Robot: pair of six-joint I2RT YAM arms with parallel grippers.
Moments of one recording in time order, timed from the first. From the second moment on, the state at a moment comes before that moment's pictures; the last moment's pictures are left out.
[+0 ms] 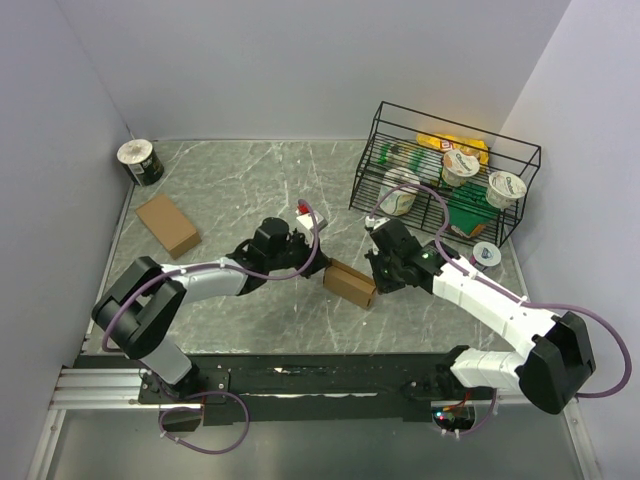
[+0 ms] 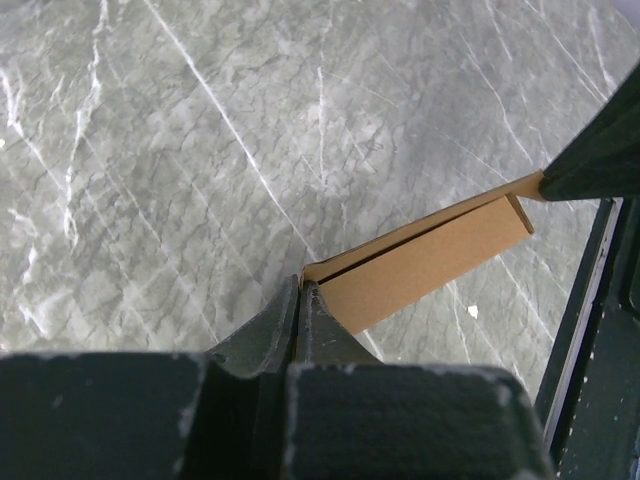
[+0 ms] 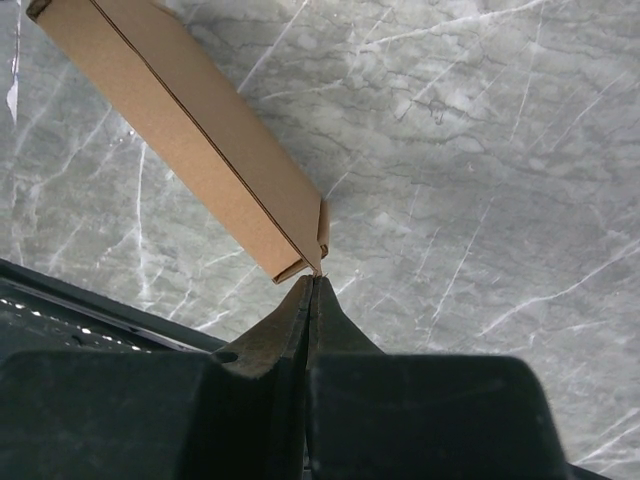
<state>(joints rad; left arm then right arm) -0.70 1.59 0.76 0.43 0.42 -0.17 0.66 1.20 0.91 -0.77 0.08 0.30</state>
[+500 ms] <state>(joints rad) -0.77 1.51 0.70 0.40 0.20 -0.28 0.76 1.13 0.85 -0.70 0.21 0.45</state>
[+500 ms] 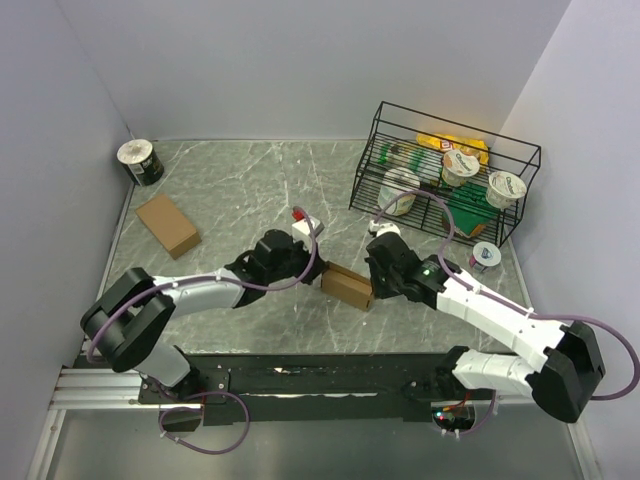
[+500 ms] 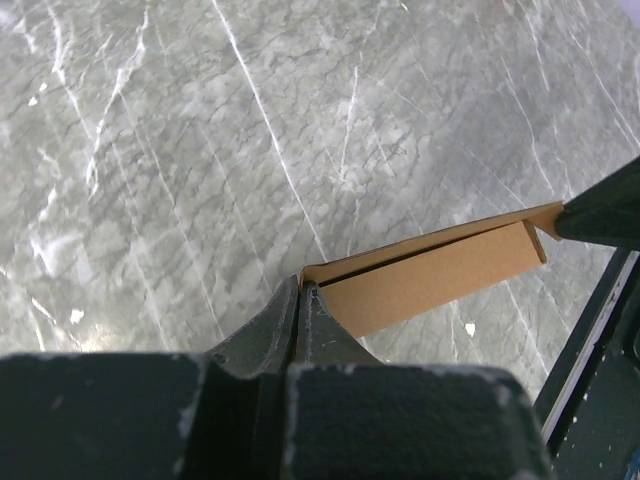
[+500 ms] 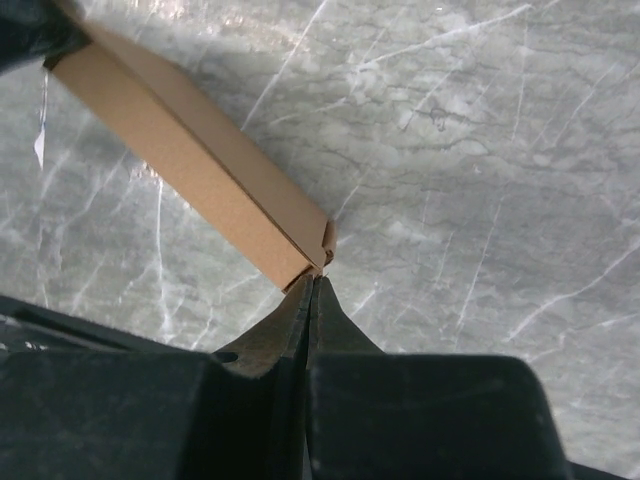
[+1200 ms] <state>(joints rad) -0.95 1.42 0.53 0.58 -0.13 -0.39 0.76 1.01 0.68 -0.49 0.33 0.62</state>
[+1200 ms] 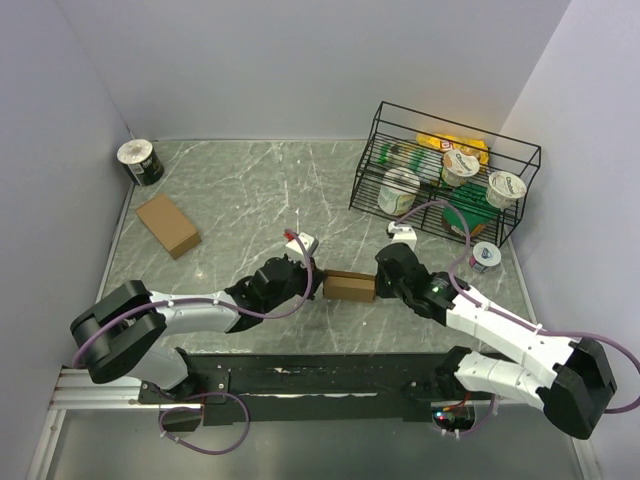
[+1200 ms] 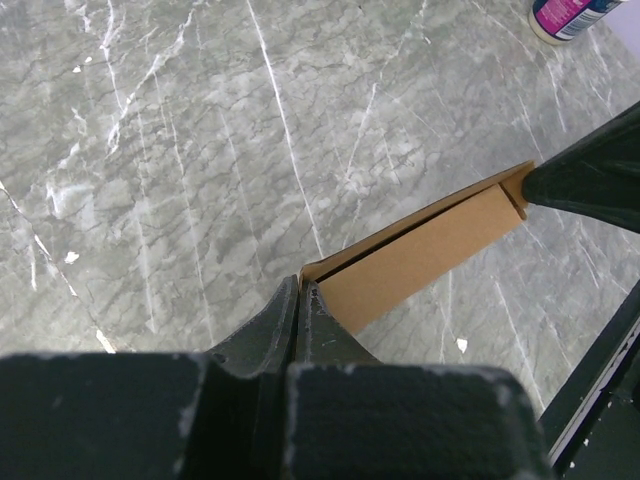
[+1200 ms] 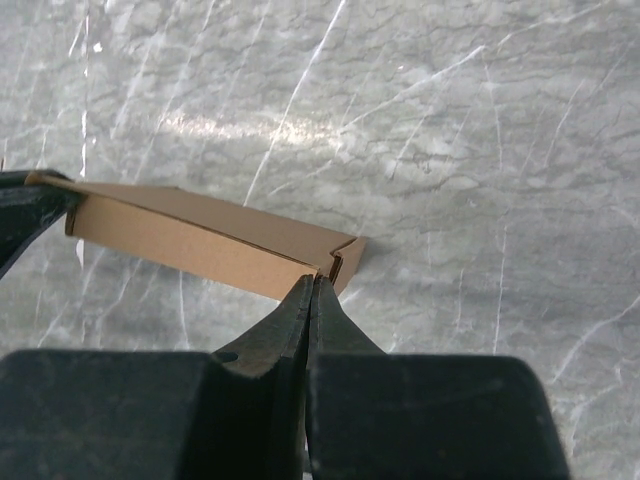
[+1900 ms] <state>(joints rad) -0.97 1.42 0.53 0.58 -0.15 -0.39 0.77 0.93 0.56 -0.37 0.38 0.62</state>
